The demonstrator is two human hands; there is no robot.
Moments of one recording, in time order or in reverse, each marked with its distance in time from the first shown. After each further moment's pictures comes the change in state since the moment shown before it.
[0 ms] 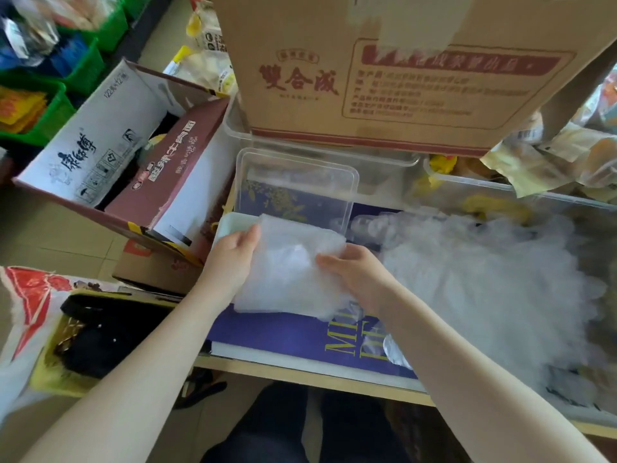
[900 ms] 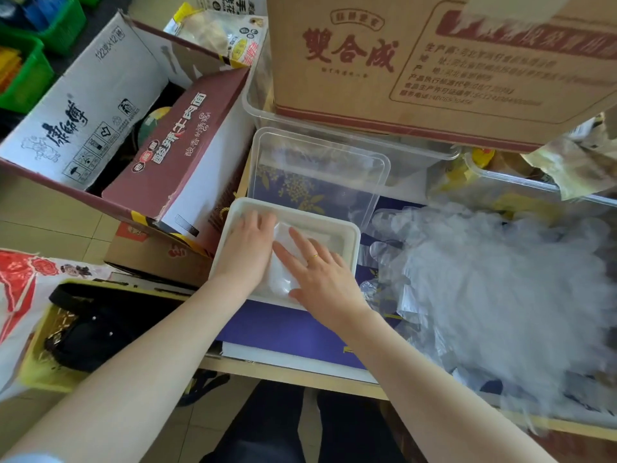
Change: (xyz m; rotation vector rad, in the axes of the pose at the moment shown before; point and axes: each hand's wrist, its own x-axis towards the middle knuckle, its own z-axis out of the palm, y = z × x) left_hand 0.047 -0.039 0.004 0.958 -0.020 0.478; right_hand 0.025 0.025 0.069 -1.308 0.070 -0.695
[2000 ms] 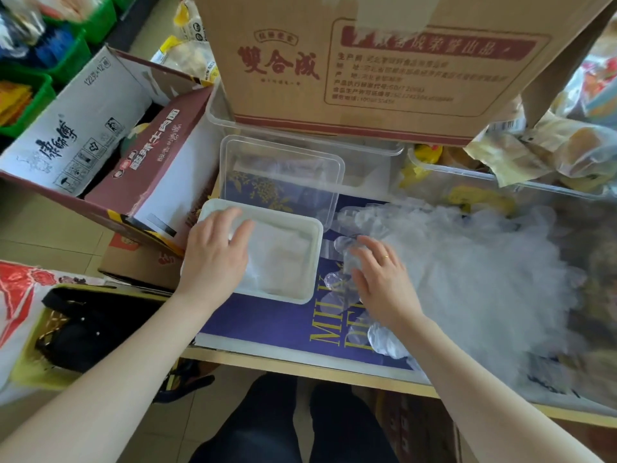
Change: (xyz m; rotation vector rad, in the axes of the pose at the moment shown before) left_hand -0.038 0.022 -0.022 0.116 0.361 0.192; right_hand -0.088 0.098 -0.018 0.177 0.259 0.207
